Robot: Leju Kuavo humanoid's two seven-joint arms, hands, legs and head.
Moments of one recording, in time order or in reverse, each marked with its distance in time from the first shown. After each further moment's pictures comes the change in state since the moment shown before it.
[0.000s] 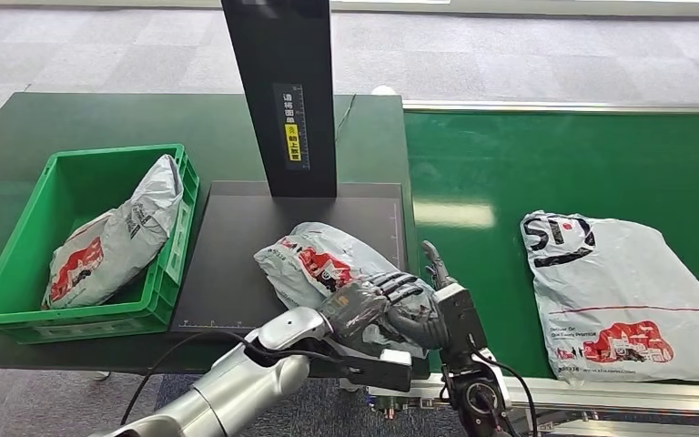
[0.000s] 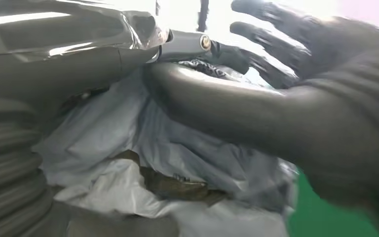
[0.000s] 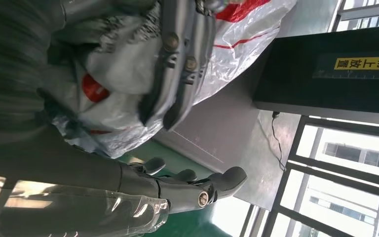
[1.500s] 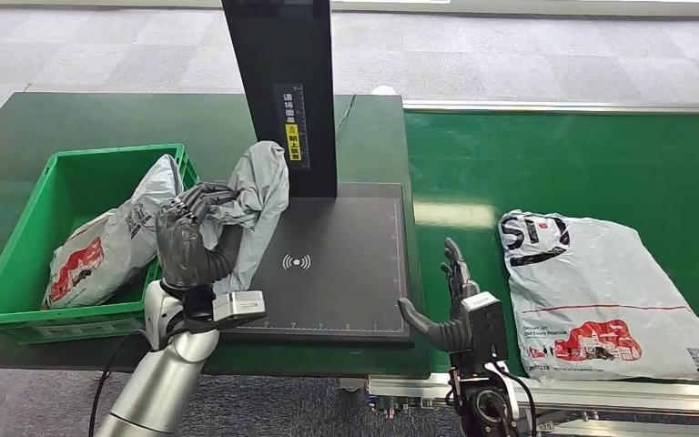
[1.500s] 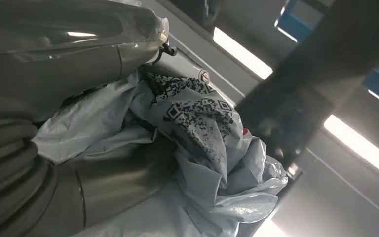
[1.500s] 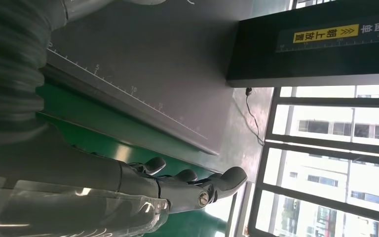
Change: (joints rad) left arm 0.211 0.070 0.576 -0.538 0.130 0.664 -0.459; right arm 0.040 -0.001 -0.019 -0.052 -0.097 -0.054 -0.077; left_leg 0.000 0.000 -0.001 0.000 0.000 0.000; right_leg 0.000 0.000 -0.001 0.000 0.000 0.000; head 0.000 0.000
